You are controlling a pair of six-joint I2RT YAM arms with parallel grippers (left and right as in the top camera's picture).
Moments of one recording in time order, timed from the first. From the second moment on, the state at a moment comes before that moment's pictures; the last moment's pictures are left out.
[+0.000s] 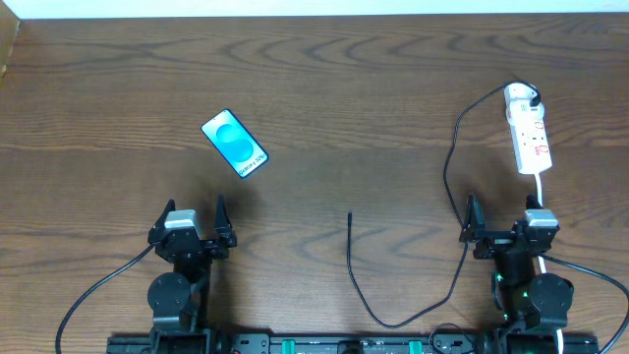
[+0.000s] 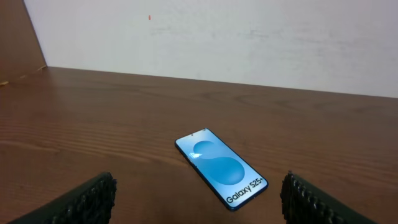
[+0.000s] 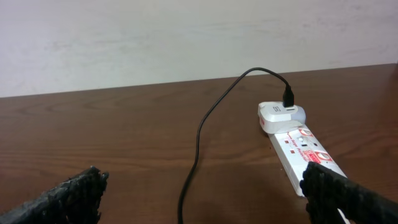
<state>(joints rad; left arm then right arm) 0.01 0.01 0.02 -0.12 -0.03 -0.07 -0.04 0.02 0.01 -0.07 -0.07 0.11</state>
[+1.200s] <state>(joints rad) 0.01 0.01 0.02 -0.12 -0.03 -0.07 -0.04 0.02 0.01 -0.07 -0.07 0.11</state>
